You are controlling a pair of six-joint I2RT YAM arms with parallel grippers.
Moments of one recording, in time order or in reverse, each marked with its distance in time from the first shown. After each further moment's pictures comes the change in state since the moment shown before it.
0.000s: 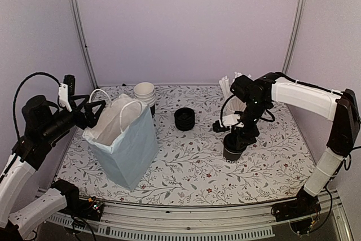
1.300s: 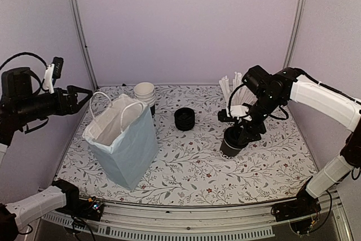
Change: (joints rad) left arm 0.002 0.181 0.534 -0.669 0.020 -0.157; right arm 0.002 -0.177 -0.019 -0.002 -0.090 0.107
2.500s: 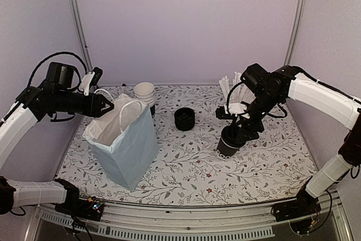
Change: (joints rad) left arm -0.064 0.278 -0.040 0.045 0.014 0.171; right arm 0.000 0.025 0.035 -0.009 -0.046 0.020
